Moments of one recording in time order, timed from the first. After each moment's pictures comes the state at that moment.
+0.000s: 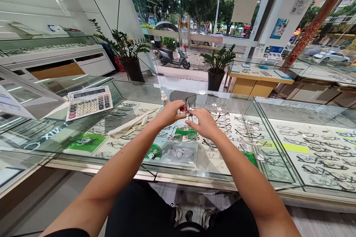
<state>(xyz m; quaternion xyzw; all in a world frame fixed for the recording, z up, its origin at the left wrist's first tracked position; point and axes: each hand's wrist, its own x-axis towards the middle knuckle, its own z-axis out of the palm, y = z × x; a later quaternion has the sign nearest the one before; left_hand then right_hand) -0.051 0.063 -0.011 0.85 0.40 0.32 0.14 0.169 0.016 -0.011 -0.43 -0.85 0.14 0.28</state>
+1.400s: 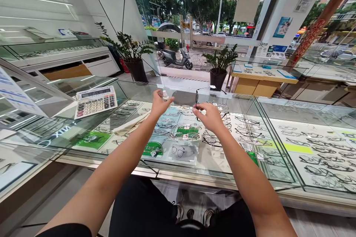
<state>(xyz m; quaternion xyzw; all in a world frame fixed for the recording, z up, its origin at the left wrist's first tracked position) -0.104 0.121 -0.053 0.54 0.66 0.50 0.18 0.183 0.021 0.006 -0.47 -0.76 0.23 0.39</state>
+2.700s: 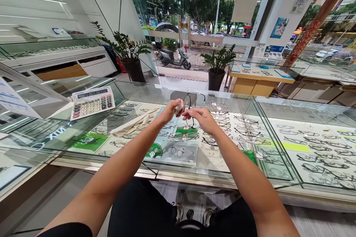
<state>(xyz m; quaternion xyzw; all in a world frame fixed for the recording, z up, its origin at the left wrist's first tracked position) -0.040 0.064 -0.009 0.68 0.35 0.44 0.47 0.167 0.013 0.005 -0.30 -0.70 0.49 0.43</state>
